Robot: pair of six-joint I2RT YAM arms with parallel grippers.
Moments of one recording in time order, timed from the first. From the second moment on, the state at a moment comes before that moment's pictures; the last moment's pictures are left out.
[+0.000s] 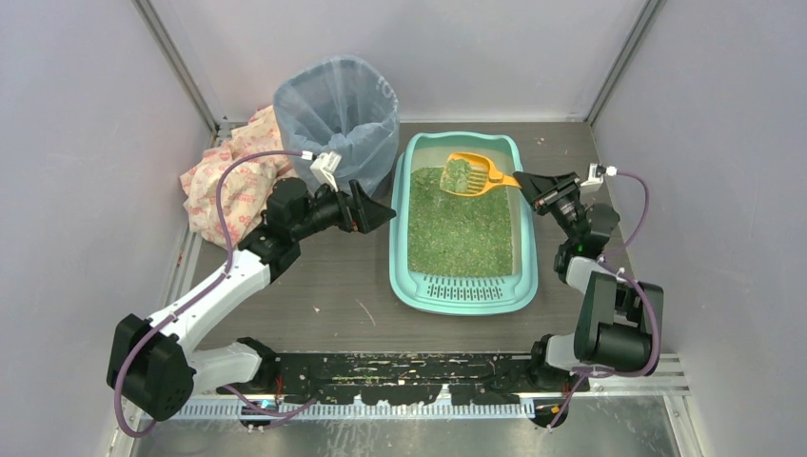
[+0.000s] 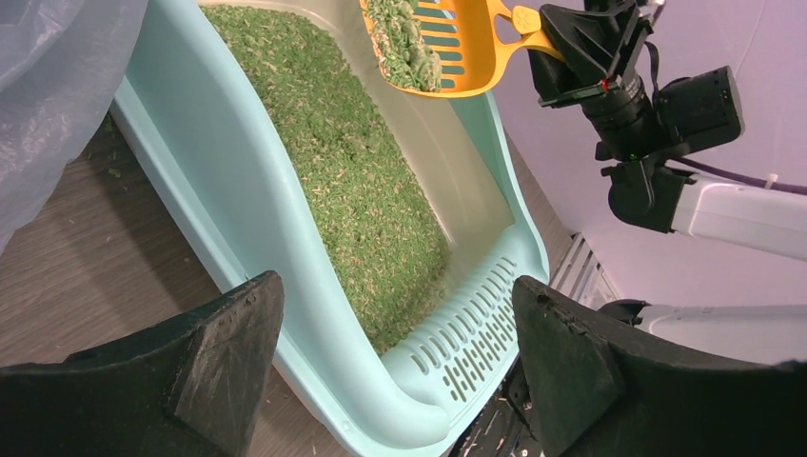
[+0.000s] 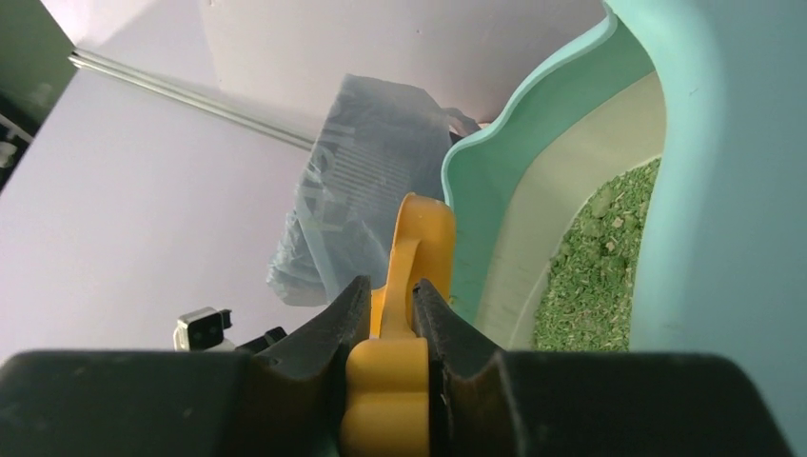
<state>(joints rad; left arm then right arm) -0.50 1.16 0.81 0.17 0.43 -0.59 -0.27 1.41 0.47 1.17 -0.75 1.37</state>
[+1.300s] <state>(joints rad) -0.50 1.17 0.80 0.18 0.43 -0.61 -0.23 1.24 0.47 0.85 -0.69 1.13</state>
